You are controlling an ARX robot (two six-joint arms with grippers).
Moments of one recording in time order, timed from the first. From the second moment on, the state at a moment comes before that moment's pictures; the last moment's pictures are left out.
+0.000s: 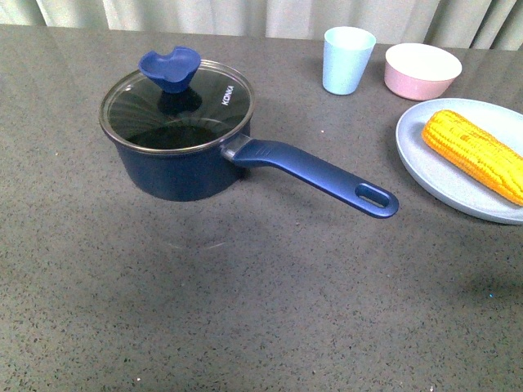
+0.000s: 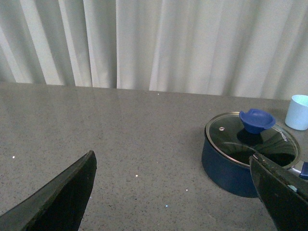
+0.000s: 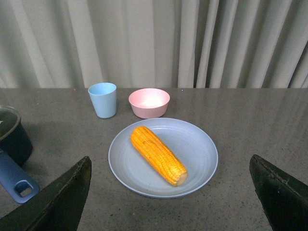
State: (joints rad) left arm 0.00 0.01 0.02 0.00 0.00 0.00; right arm 0.00 0.01 0.02 0.00 0.00 0.00
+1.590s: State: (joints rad) left arm -0.16 1.58 0.56 0.61 0.22 -0.02; right arm 0.00 0.01 0.02 0.00 0.00 0.00
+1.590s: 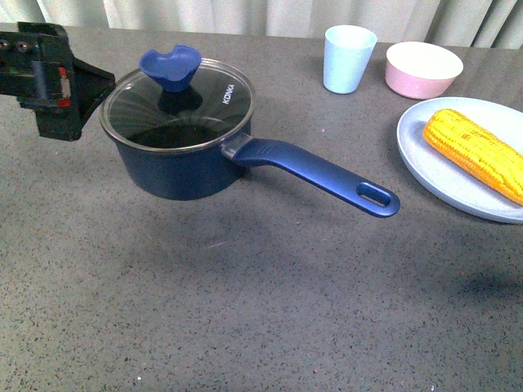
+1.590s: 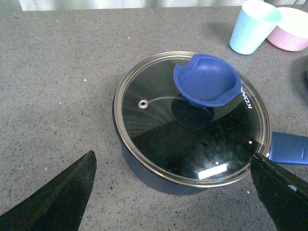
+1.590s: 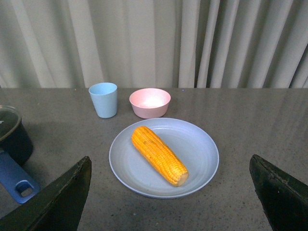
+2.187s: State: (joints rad) left arm -0.24 1.79 0.67 0.74 0.30 0.05; right arm 0.00 0.01 0.02 0.00 0.00 0.00
